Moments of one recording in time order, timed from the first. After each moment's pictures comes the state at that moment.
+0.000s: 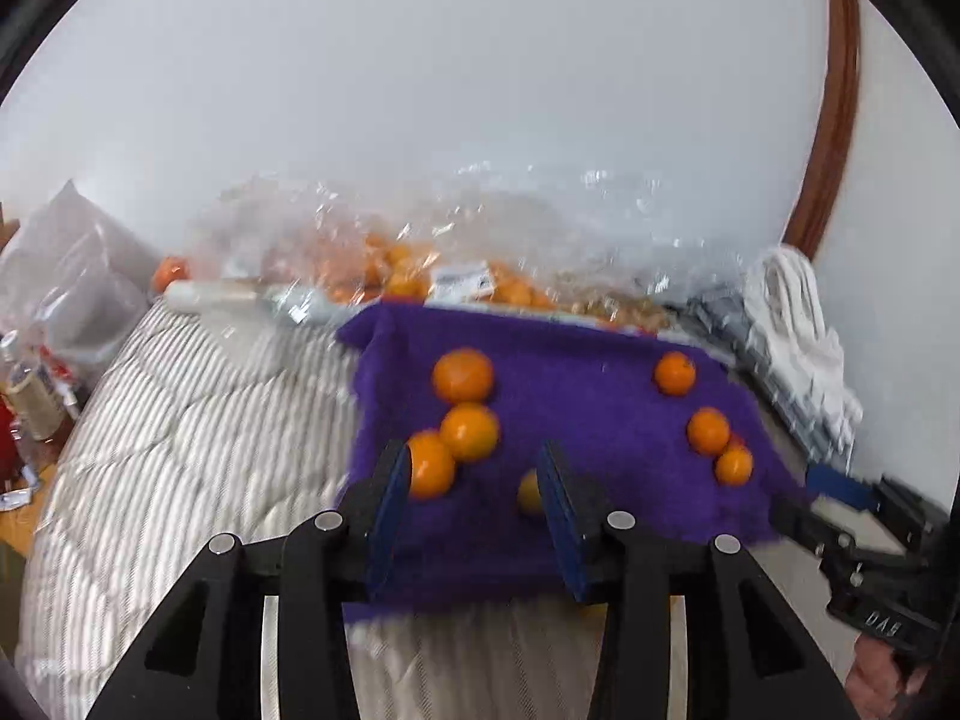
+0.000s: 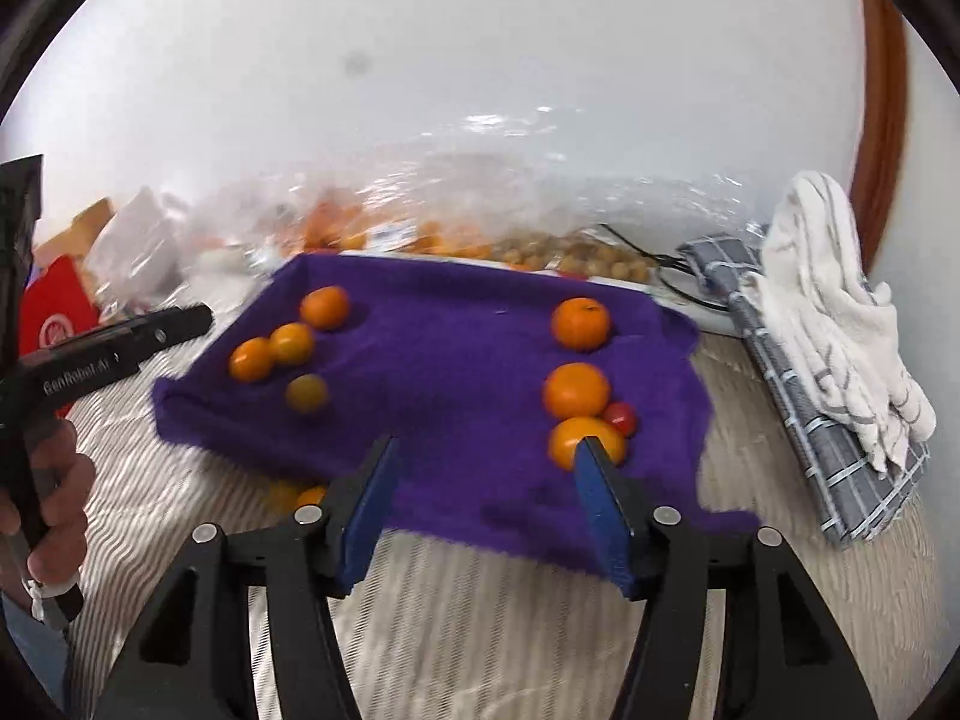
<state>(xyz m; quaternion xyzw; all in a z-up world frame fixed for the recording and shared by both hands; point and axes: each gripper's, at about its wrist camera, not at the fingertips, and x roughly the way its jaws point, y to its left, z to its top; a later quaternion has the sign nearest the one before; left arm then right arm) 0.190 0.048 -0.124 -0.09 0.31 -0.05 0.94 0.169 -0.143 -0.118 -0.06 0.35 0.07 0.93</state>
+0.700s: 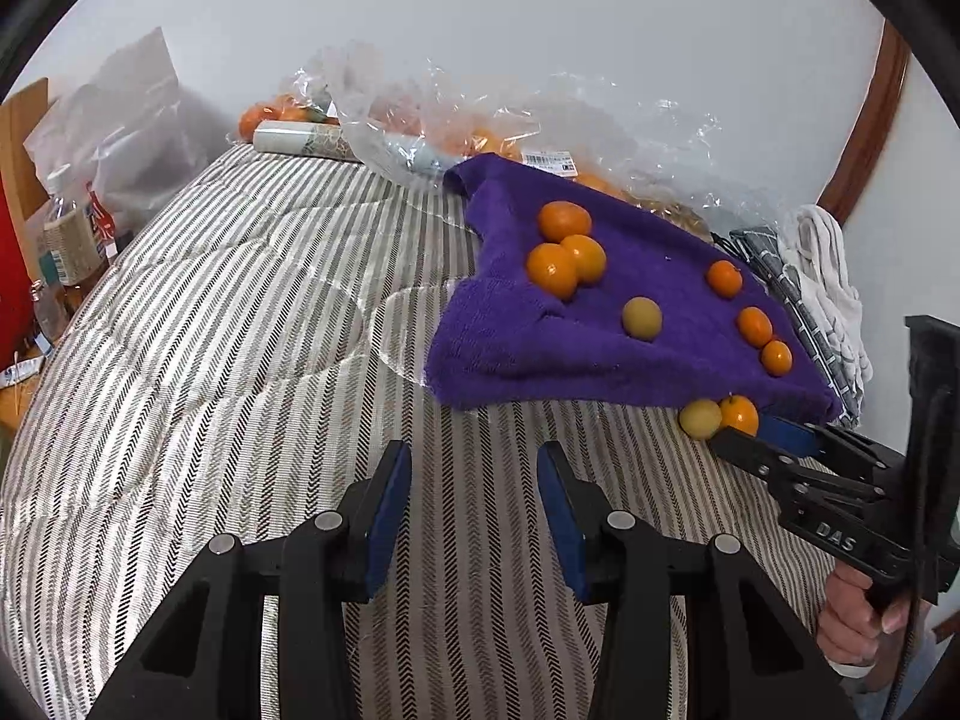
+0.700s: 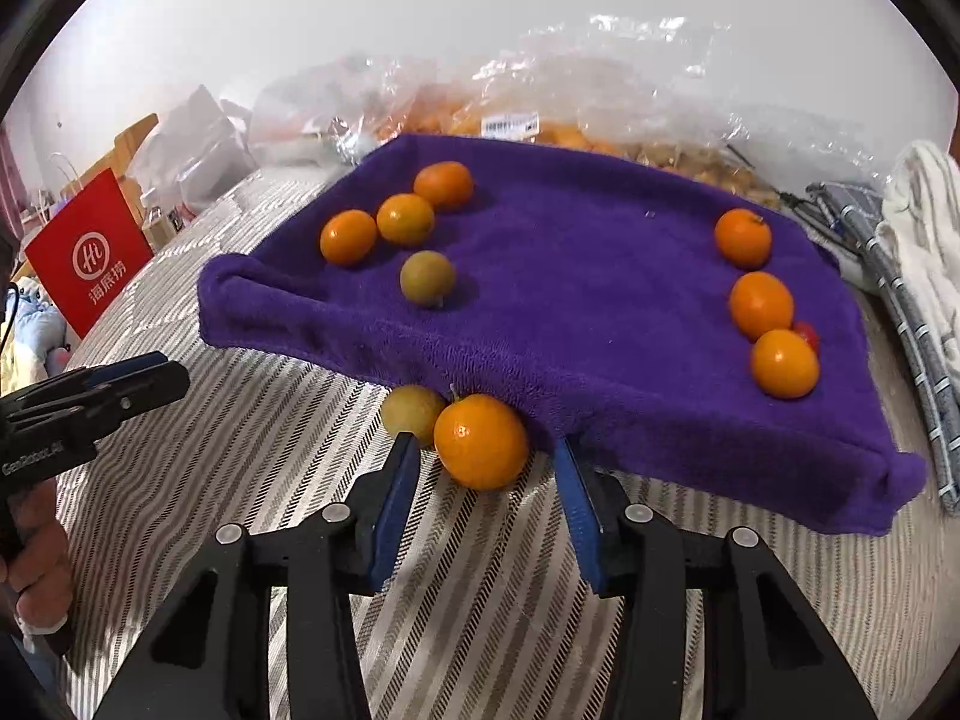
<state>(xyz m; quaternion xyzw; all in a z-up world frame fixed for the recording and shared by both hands) 0.134 0.101 -0.191 -0.15 0.39 -0.04 0.91 0.183 -0.083 -0.183 -0.08 0.42 0.13 0.89</state>
